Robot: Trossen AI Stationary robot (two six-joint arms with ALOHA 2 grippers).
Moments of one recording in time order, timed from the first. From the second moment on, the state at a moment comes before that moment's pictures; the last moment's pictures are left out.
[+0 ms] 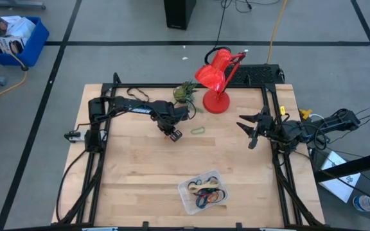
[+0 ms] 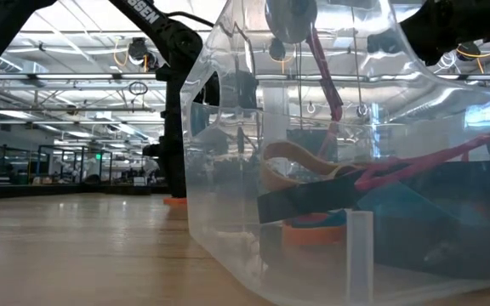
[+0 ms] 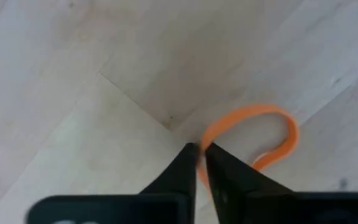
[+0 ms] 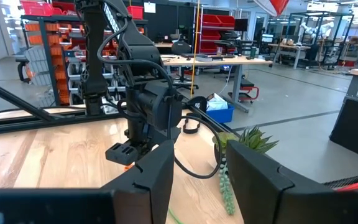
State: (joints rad) left arm 0.27 2.01 1.32 -0.86 0.03 -0.50; right arm 0.27 0.42 0.33 0.04 0.68 0.01
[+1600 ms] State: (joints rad) left arm 0.15 1.05 1.32 -0.31 0.32 -0.27; right arm 0.27 0.42 0.33 0.09 0.68 -0.07
